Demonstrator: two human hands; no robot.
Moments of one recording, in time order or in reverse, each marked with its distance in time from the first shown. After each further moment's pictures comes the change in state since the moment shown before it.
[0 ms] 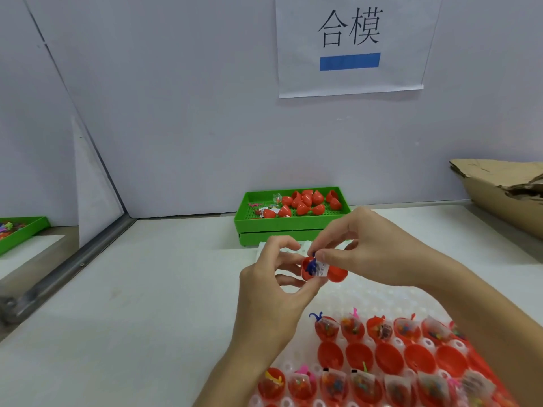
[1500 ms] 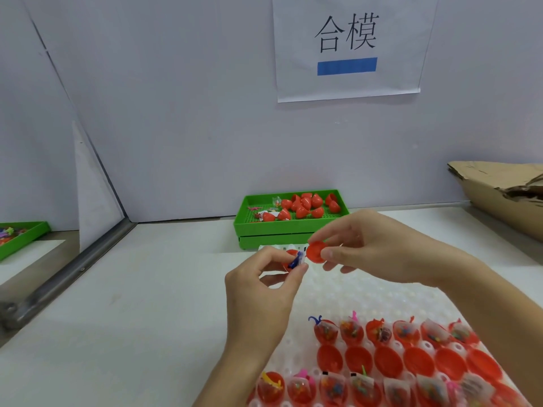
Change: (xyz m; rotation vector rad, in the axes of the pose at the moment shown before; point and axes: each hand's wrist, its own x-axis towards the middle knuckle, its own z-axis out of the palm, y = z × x) left_hand 0.003 0.000 -0.003 0.002 0.135 -0.017; right_hand -0.001 0.009 -0.011 0.139 -0.126 0.087
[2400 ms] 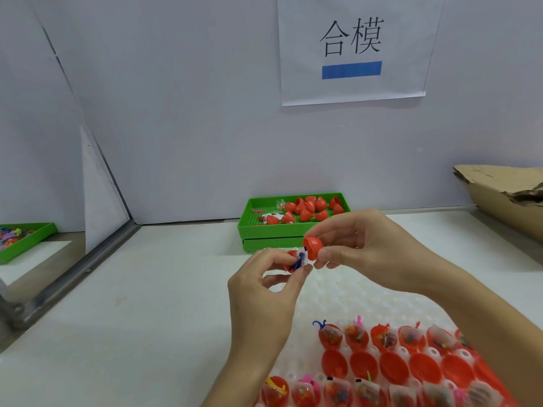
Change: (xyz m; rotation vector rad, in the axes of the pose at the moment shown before) left_hand 0.000 0.001 0.001 0.001 0.045 0.013; right_hand 0.003 0.001 0.011 0.198 0.116 -0.143
